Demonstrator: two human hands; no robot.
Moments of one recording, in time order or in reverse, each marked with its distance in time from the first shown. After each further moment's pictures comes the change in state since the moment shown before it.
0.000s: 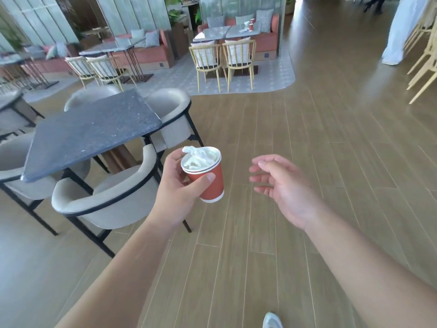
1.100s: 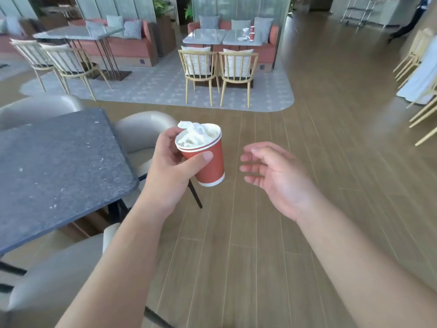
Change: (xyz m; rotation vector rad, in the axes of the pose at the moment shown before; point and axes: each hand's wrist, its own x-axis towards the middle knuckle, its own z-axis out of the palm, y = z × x) left_hand 0.605 -0.099 -0.081 -0.160 -0.015 0.058; right_hand 0.601 -0.038 0.111 -0.005 0.032 0.013
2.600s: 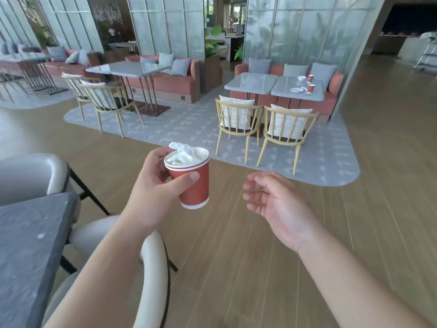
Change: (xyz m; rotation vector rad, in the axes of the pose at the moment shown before) left_hand 0.750 -0.181 -0.042 0.126 0.221 0.018; right_hand 0.809 -0.053 0.006 0.055 -0.193 0.074
